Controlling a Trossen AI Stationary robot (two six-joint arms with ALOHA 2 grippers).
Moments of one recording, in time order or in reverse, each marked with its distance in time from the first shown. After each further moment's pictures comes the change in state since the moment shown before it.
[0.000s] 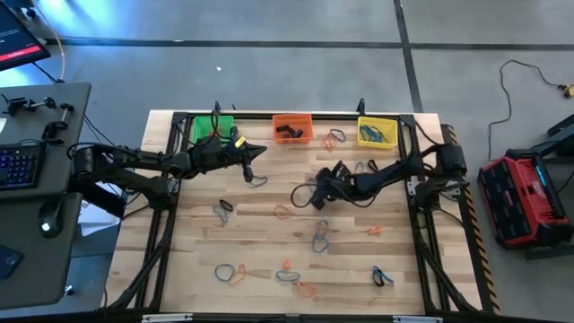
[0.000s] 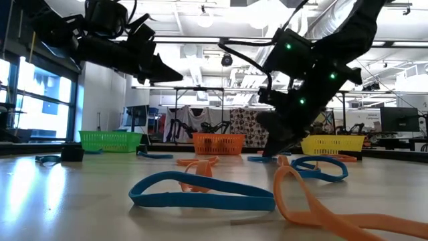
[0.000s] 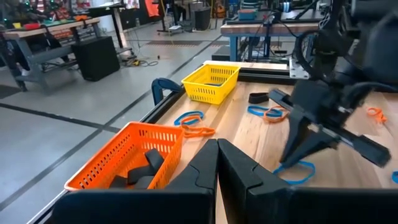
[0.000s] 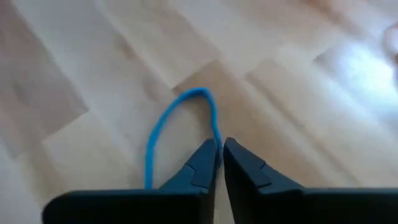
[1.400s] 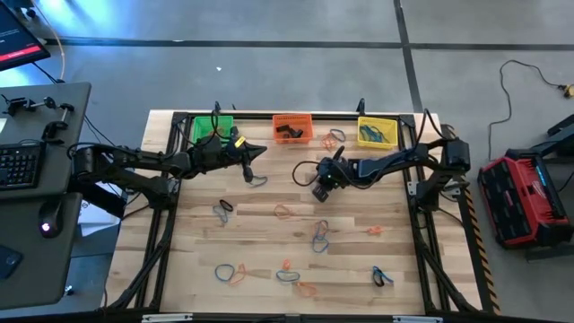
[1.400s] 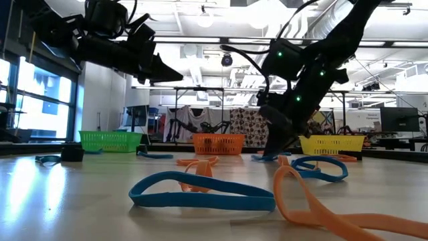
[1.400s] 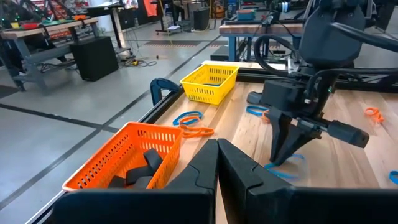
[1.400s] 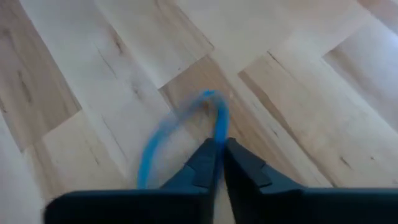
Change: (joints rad) left arm 0.000 0.000 0.000 -0.001 0.005 -0.001; right arm -0.172 -0.043 0.004 -0.046 -0.295 -0.111
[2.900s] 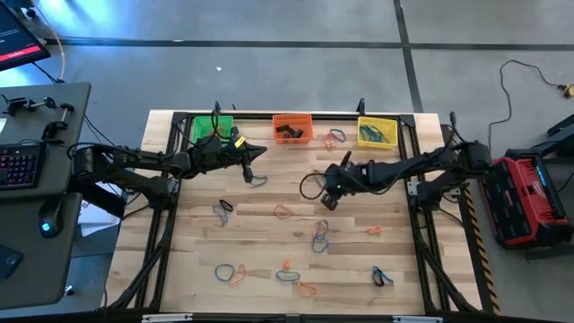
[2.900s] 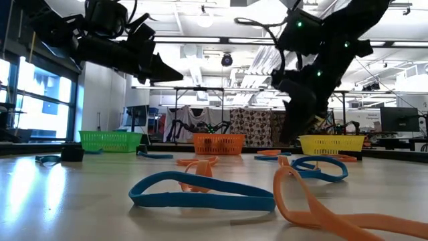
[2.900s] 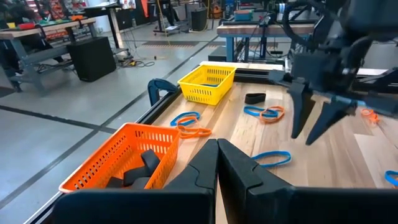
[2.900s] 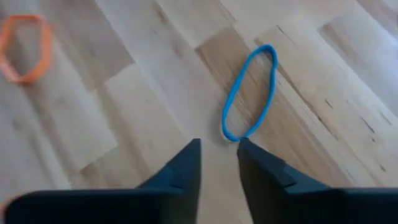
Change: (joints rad) left arm 0.000 0.000 0.000 0.001 0.011 -0.001; right arm 0.129 -0.187 0.000 -0.242 0.052 0.087
